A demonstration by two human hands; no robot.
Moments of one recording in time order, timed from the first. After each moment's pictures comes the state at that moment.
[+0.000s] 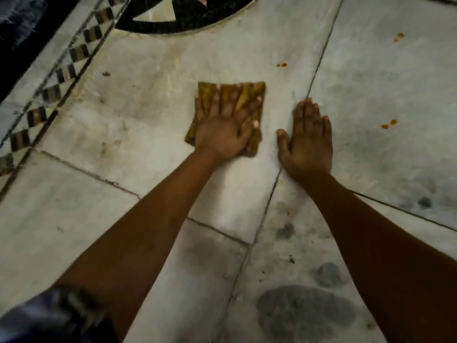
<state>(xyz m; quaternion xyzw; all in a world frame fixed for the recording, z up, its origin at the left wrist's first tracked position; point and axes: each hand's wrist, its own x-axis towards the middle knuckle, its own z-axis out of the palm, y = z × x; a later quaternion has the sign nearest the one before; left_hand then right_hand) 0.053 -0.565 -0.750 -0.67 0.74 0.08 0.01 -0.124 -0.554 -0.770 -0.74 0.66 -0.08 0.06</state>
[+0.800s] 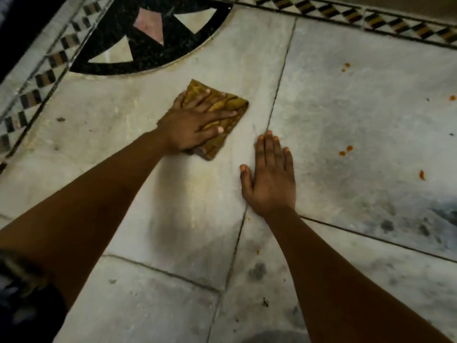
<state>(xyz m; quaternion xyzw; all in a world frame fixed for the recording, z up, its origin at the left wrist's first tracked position) 0.075 -0.665 -0.739 -0.49 0.86 0.11 0.04 -0.119 -0.553 -0.769 -0.73 0.68 -0.11 0.07</state>
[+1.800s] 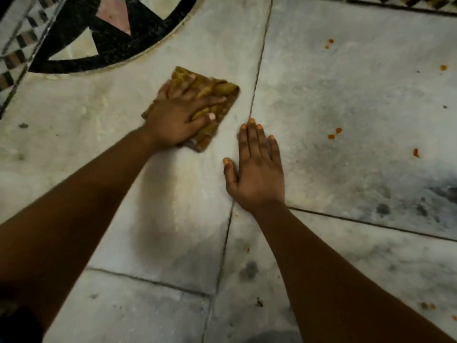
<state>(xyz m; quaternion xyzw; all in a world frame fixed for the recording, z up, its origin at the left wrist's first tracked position) 0.050 -0.669 -0.745 -0.50 0.86 0.10 0.00 -0.121 -0.553 -0.771 -0.72 0.67 -0.12 0.10</state>
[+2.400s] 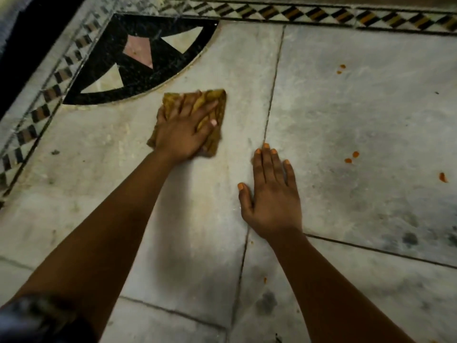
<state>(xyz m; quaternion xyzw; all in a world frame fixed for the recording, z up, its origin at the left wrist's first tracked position) 0.060 -0.686 -0.748 -0.63 0.77 0.10 -0.02 -0.120 -0.553 -0.769 -0.72 0.67 -0.12 0.10</state>
